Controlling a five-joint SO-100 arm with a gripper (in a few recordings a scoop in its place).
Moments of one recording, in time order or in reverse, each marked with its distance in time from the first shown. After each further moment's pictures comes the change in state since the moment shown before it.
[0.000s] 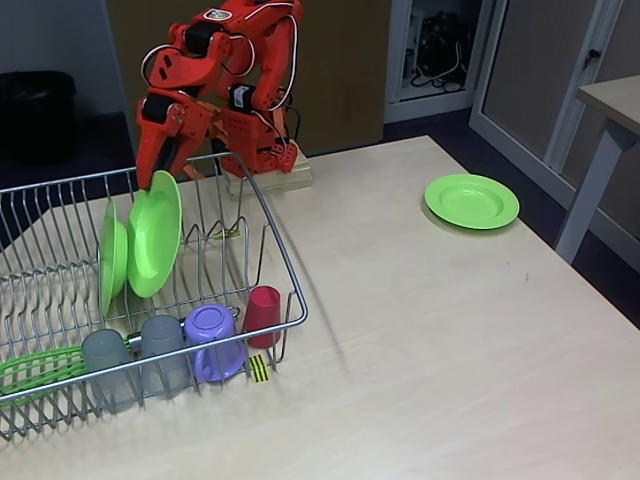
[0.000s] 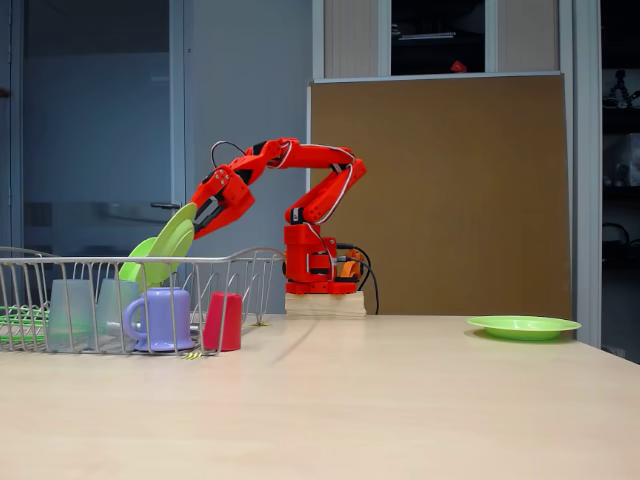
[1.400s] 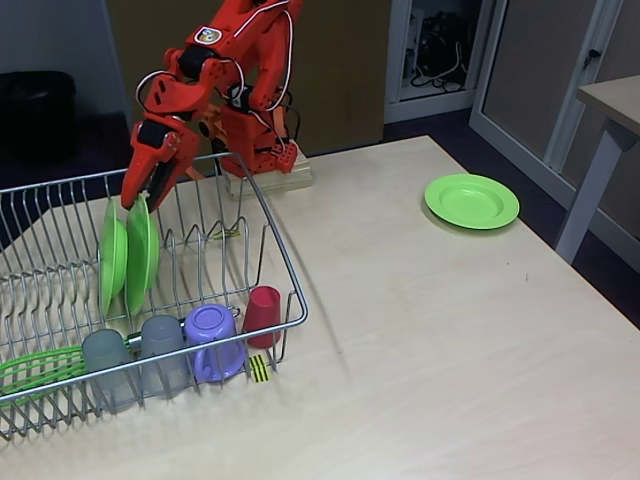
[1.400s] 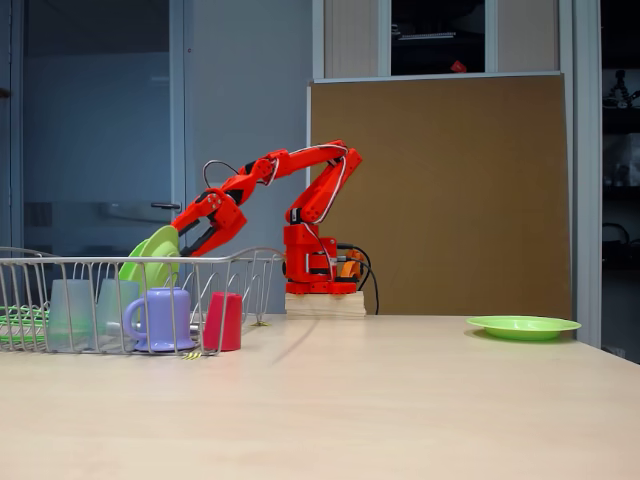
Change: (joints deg) arm 2.7 -5.5 7.6 -12.1 -9.8
